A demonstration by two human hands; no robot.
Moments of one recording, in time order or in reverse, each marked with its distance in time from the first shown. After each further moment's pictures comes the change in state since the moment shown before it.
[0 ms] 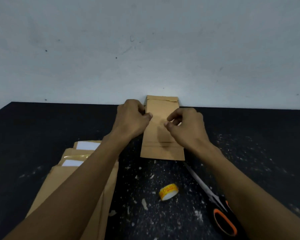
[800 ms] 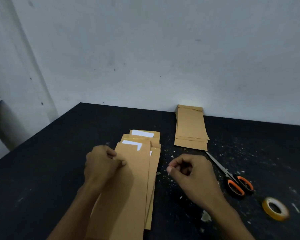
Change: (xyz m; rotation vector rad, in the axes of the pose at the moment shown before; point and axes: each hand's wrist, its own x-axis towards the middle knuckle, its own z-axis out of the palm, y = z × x) left_hand -0.188 -0.100 -0.129 0.015 0.159 -0.437; right_hand -0.197 -0.071 -0.007 0.234 -0.221 -0.109
